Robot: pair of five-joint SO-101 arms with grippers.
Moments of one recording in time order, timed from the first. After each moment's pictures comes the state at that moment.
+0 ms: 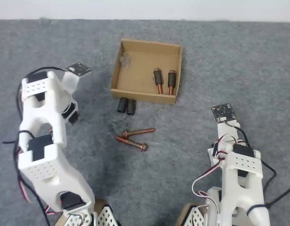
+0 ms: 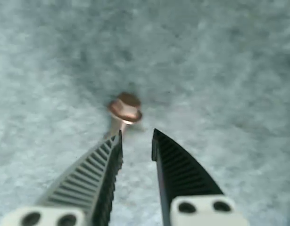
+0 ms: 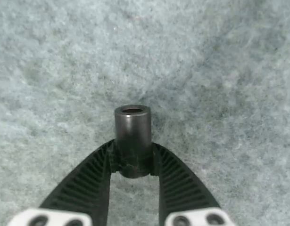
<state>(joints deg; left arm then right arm) -24.3 21.4 4.9 79.7 -45.1 10.0 -40.5 74.1 49.1 25.4</state>
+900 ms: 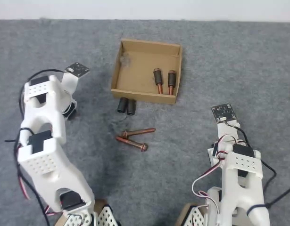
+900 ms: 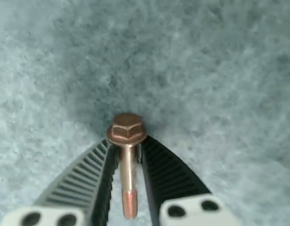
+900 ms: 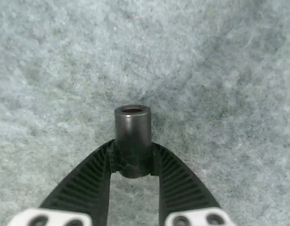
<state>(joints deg) -25.1 27.0 5.1 70.9 -45.0 10.0 -40.5 74.1 49.1 25.4</state>
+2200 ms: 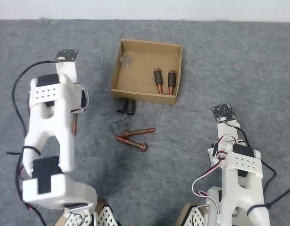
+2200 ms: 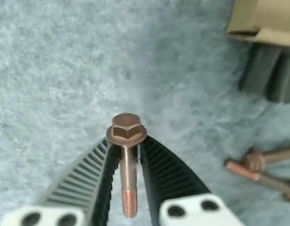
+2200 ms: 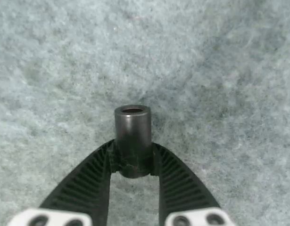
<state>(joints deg) -16.5 1.8 16.7 75.6 -3.5 10.0 -40.5 74.1 49.1 25.4</state>
